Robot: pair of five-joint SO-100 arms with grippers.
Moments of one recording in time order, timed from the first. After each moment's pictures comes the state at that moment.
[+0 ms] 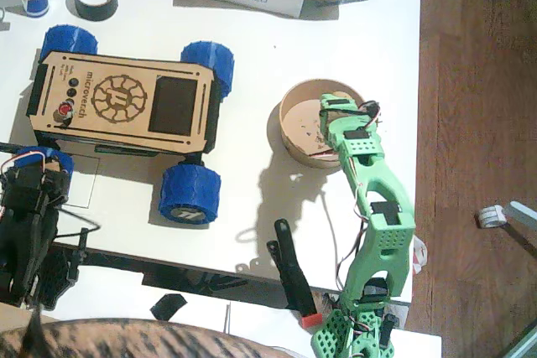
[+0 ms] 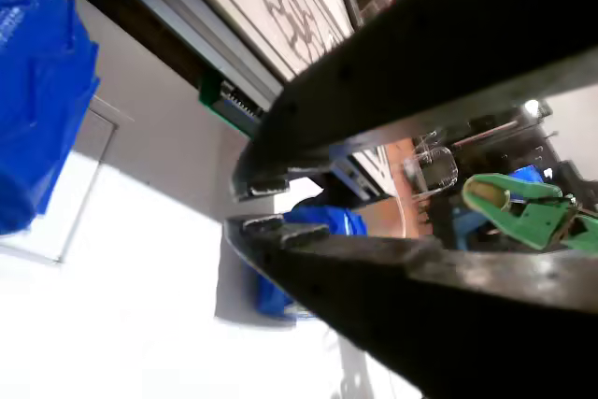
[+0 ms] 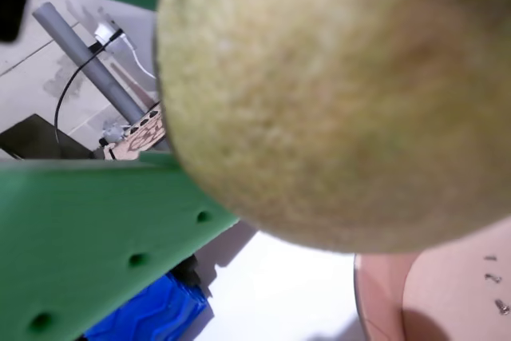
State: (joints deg) arm 0 -1.3 168.4 169.4 67.1 -39.4; arm 1 -16.9 70.2 91.2 19.2 3.3
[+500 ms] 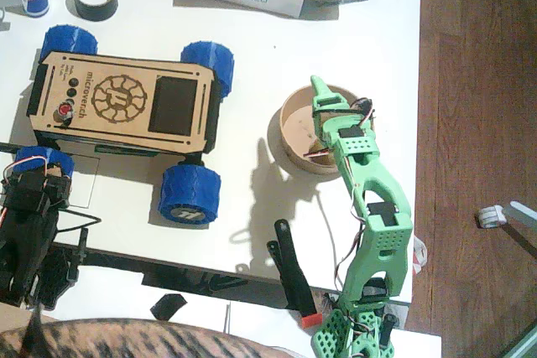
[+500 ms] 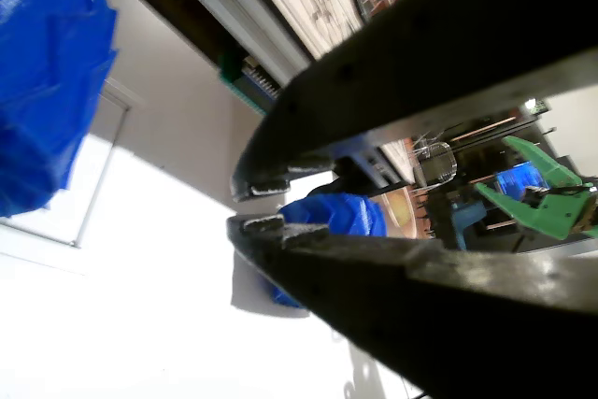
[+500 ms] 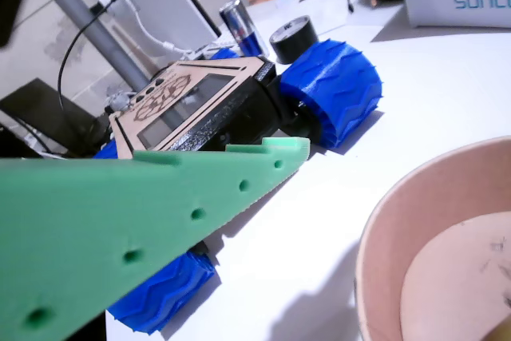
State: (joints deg) arm 0 -1.3 167.9 175.8 61.5 -39.3; arm 1 -18.7 70.3 89.4 24.2 -1.1
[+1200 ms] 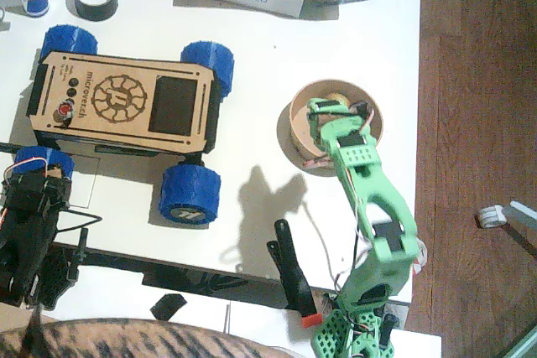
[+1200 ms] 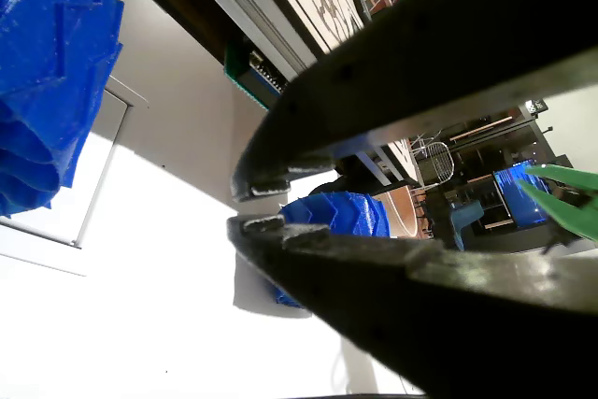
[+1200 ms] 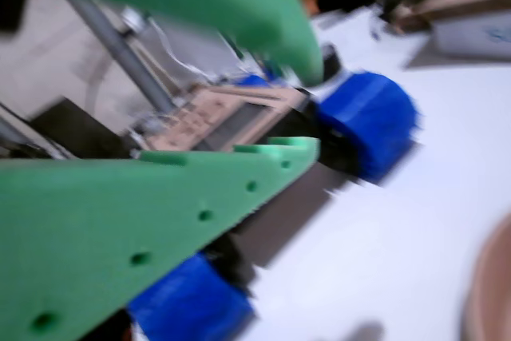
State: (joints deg) arm 0 -1.3 168.0 176.5 60.5 -39.3; arm 1 -23.0 91.1 103.5 24.9 6.3
